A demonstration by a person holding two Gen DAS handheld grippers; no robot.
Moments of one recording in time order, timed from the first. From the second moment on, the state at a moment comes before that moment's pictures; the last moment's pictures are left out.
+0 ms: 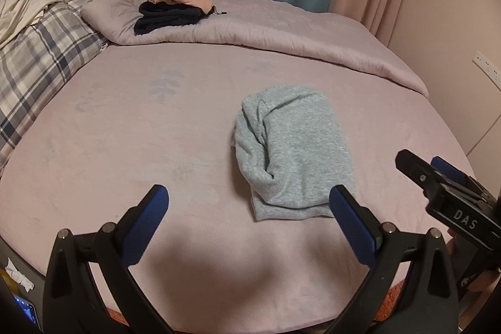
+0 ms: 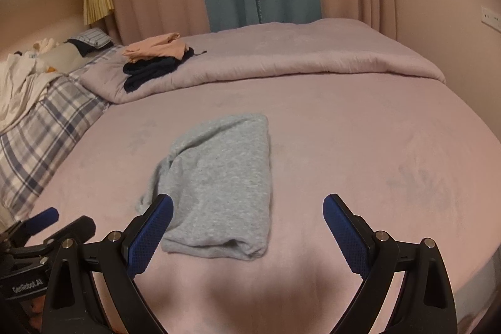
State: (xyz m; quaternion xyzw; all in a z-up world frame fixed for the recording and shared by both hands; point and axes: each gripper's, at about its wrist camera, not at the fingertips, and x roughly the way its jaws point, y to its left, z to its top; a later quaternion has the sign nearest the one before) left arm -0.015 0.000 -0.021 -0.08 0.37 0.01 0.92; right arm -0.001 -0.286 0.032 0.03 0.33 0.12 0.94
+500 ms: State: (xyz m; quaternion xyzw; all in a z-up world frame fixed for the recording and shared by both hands) left arm -0.015 -0.004 -0.025 -0.08 0.38 0.01 0.92; right arm 0.003 -0.284 0.030 0.02 0.34 0.11 0.93
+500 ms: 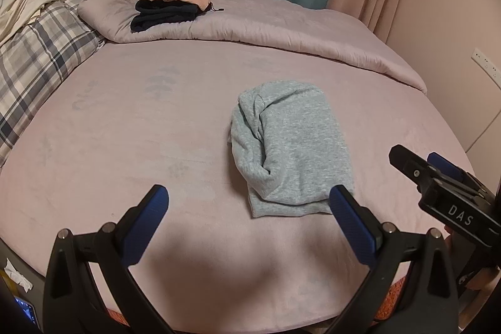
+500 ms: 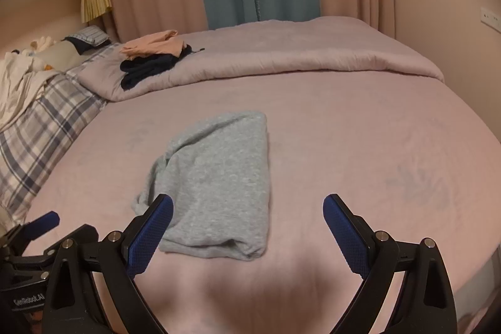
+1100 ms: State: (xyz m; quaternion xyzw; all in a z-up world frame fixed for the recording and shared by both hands) left arm -0.018 0.000 -0.022 -0.10 0.38 0.00 0.92; right arm 0.004 -0.279 0.026 0.02 0.34 0.11 0.93
